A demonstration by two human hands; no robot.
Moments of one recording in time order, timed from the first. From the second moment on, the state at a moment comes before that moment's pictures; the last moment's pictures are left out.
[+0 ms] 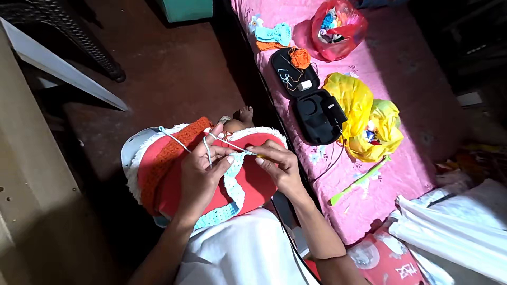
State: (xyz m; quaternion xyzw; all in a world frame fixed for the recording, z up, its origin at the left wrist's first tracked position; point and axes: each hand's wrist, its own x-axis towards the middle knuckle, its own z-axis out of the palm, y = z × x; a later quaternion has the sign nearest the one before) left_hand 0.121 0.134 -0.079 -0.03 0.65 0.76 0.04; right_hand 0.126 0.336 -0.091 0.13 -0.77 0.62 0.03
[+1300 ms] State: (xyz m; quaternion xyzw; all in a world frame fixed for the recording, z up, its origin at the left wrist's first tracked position) left_hand 0.116 0.138 -0.075 0.03 0.75 0.66 -0.03; right_hand 0.131 0.336 -0.081 0.26 -0.88 0.32 0.22
